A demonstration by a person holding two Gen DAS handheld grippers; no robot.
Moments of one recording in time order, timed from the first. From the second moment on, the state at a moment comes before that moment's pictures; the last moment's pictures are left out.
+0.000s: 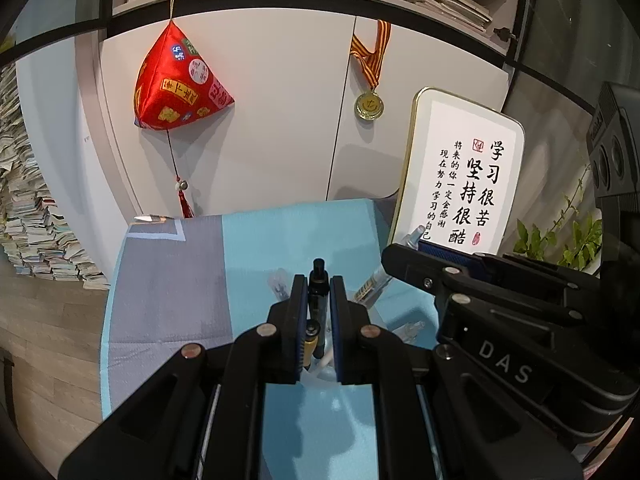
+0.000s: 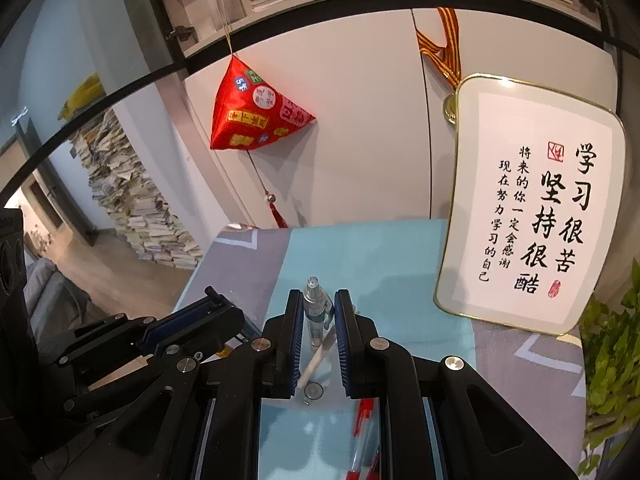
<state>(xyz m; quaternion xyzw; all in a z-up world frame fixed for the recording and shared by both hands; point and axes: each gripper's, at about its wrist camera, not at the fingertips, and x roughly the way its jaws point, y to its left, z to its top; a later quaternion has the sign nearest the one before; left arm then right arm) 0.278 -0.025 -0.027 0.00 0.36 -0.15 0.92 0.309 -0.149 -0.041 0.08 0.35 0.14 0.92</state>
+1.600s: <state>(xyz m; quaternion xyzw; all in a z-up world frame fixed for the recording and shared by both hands) 0.261 -0.018 -0.026 0.00 0.36 -0.16 0.92 0.297 -0.144 -0.045 0.08 0.37 0.16 0.91</state>
